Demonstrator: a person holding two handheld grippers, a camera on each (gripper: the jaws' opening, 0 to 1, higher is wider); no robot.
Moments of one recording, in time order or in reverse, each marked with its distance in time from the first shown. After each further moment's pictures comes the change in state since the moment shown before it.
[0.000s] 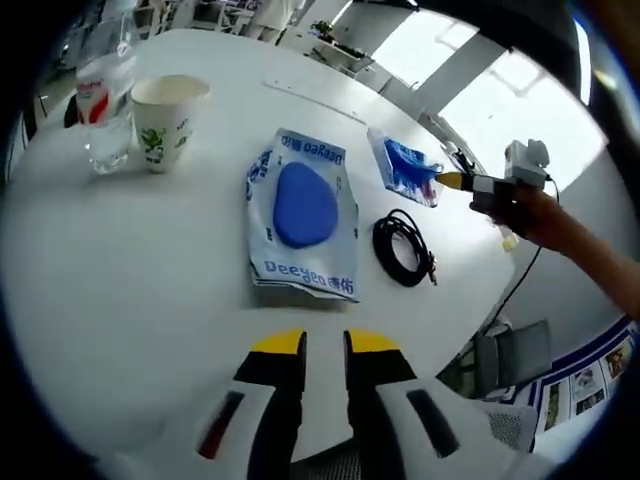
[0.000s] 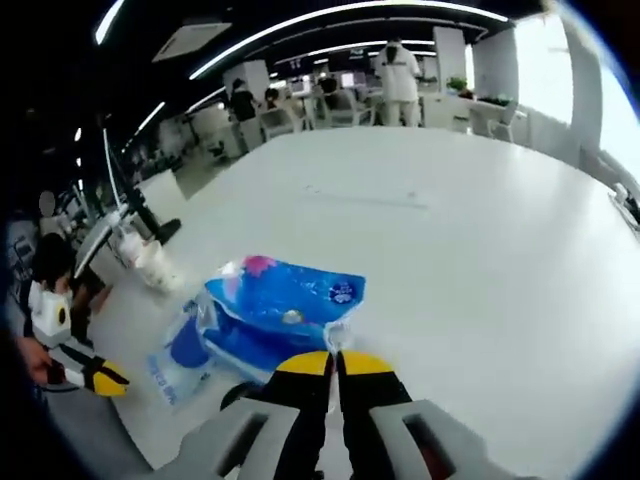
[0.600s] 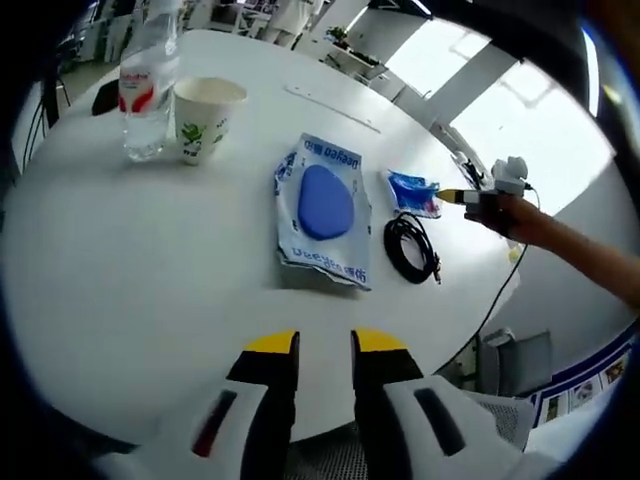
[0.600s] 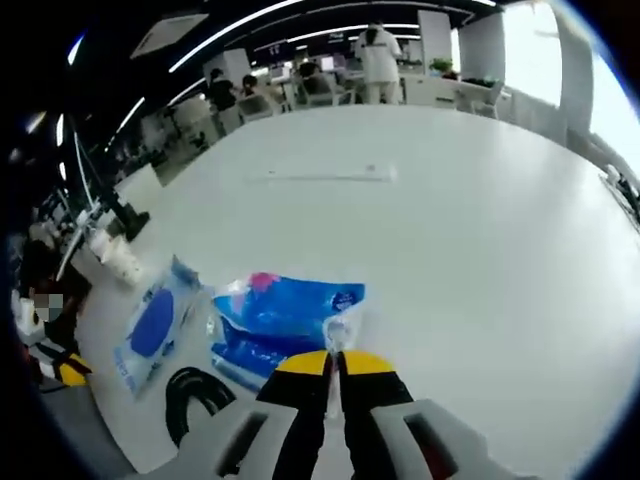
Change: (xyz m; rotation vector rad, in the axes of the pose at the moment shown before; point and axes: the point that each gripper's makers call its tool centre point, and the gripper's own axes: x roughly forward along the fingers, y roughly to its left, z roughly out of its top) left arm -0.026 0.014 -0.009 -0.051 -0.033 0.042; right arm 0.022 -0.051 -0.022 0.036 0.077 -0.044
